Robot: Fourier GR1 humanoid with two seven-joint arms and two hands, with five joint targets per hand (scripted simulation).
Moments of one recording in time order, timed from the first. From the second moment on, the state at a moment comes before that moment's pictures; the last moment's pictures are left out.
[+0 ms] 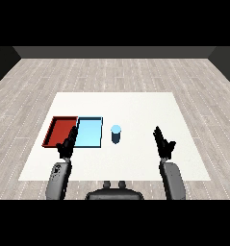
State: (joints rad) left arm -0.01 0.07 0.01 -1.55 0.00 -0.01 -0.03; right arm 0.00 -0.10 -0.02 -1.55 -0.04 -0.02 0.03
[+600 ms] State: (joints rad) left arm -0.03 0.08 0.06 -1.64 0.08 -0.07 -0.25; right arm -0.22 -0.01 0.08 -1.47 -0.07 -0.07 -0.12
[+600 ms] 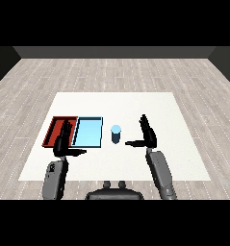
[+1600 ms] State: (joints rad) left arm -0.03 0.05 0.07 -1.62 0.09 -0.10 -0.39; right arm -0.32 0.00 0.14 -1.32 -0.18 -0.11 -0.26
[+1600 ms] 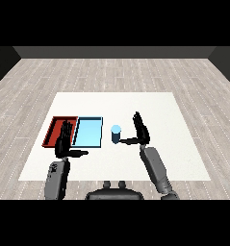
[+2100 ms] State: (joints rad) left arm -0.01 0.06 0.08 -1.65 0.12 -0.12 -0.37; right arm -0.39 0.00 0.23 -1.19 -0.34 -0.20 -0.32
